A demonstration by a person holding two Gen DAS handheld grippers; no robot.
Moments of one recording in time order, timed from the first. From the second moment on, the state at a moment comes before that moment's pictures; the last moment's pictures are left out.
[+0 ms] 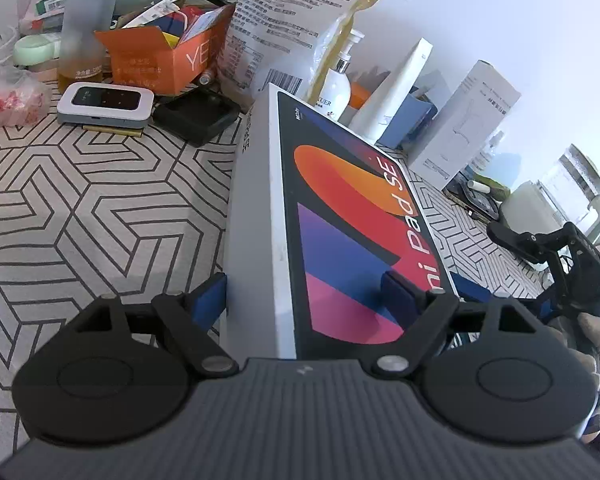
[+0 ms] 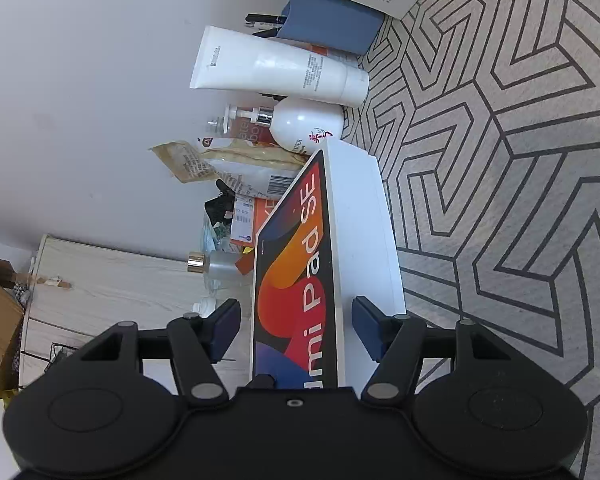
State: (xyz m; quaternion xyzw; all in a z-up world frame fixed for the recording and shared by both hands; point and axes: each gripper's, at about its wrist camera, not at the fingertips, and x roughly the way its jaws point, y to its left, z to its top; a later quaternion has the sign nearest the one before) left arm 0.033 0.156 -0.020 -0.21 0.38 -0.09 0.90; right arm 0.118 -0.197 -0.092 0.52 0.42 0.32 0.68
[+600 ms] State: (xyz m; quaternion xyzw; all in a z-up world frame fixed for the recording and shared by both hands) left arm 0.007 0.170 -0.032 -0.28 0.36 -0.07 0.89; right arm 0.120 -0.180 -0.091 0.46 0.46 0.30 0.69
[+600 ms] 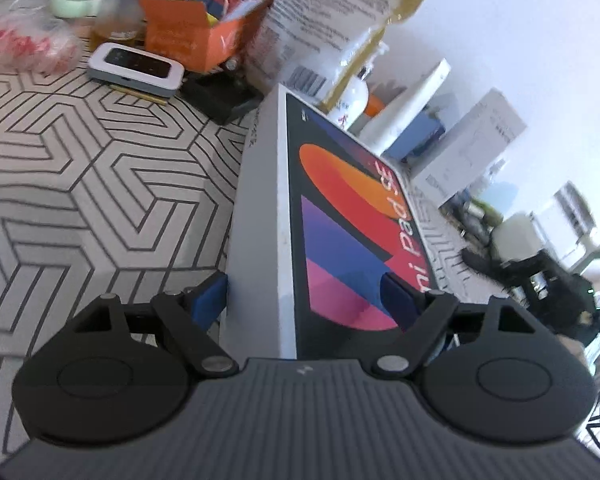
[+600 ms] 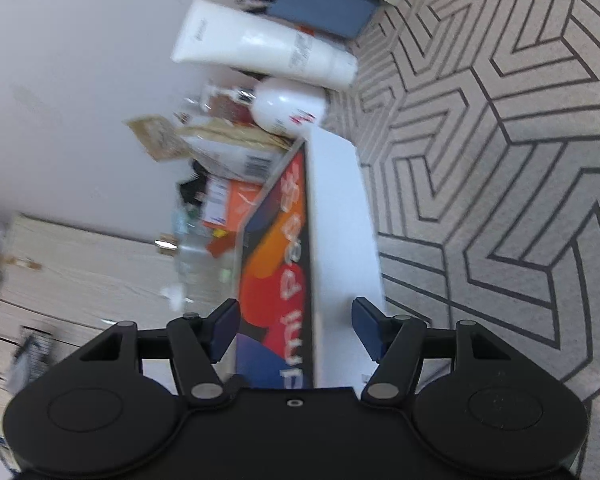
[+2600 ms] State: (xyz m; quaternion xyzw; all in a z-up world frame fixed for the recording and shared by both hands) left arm 0.006 0.119 -0.033 -0.15 0.38 -0.02 0.91; right arm 0.093 -0.117 -0.046 0.15 0.45 0.23 0.85
